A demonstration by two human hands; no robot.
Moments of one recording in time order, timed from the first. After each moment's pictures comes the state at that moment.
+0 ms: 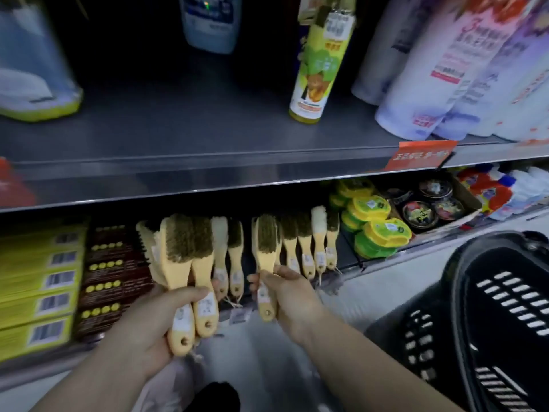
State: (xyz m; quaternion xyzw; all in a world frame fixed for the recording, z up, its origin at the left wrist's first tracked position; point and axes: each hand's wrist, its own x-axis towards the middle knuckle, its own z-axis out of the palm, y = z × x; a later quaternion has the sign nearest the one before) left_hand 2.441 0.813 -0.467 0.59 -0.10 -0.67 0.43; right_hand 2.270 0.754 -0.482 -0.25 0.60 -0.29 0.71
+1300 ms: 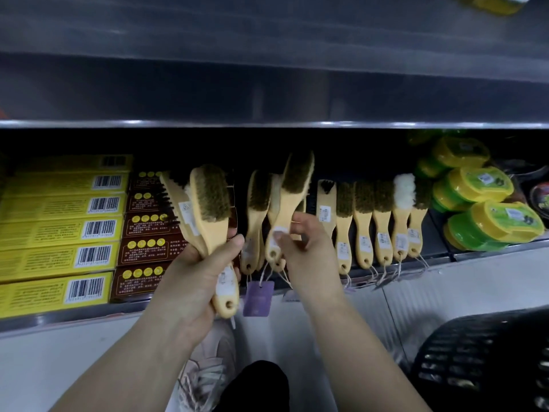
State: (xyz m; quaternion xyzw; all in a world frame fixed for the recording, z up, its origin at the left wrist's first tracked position) left_hand 2.463 0.791 -0.521 0.60 -0.05 -0.59 0.54; right_hand 2.339 0.730 -0.547 -0.56 0.59 -0.30 0.50
